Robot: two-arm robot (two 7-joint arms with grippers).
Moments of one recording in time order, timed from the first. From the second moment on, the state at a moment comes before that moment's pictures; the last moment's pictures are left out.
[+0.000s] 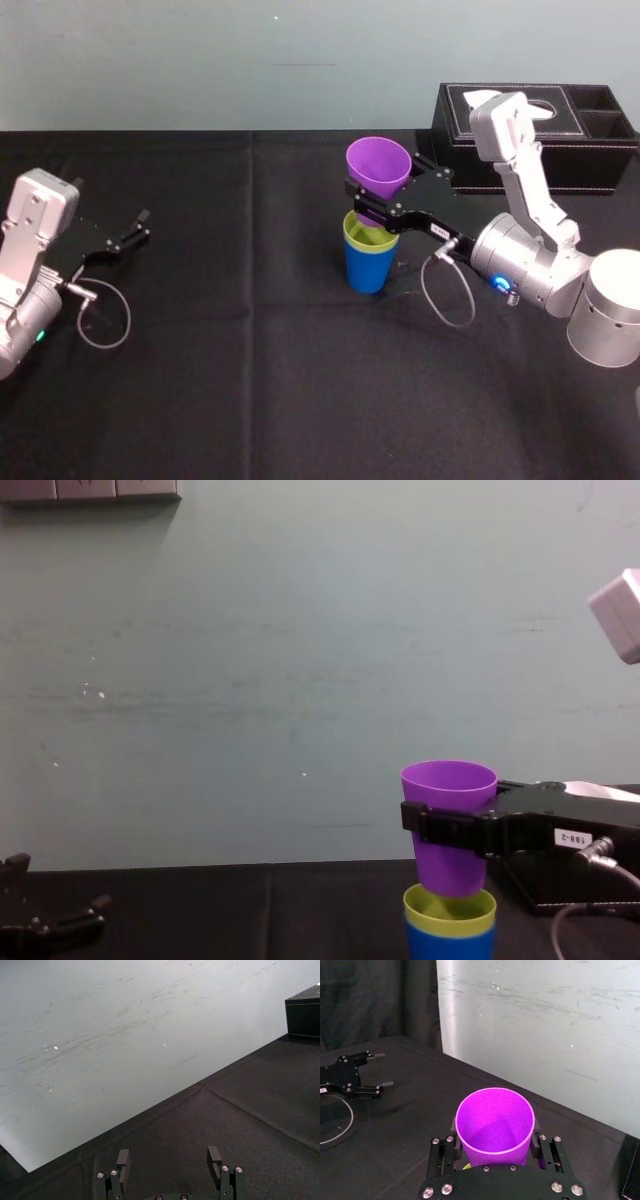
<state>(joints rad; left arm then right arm) -0.20 0.60 0.45 -1.41 -0.25 -0.12 0.03 0.28 0.37 -0.36 -1.53 0.32 0.12 0.40</state>
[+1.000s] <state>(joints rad) -0.20 0.60 0.45 -1.41 -0.25 -0.12 0.03 0.29 0.38 -0.39 -1.48 0.35 0.13 0.40</state>
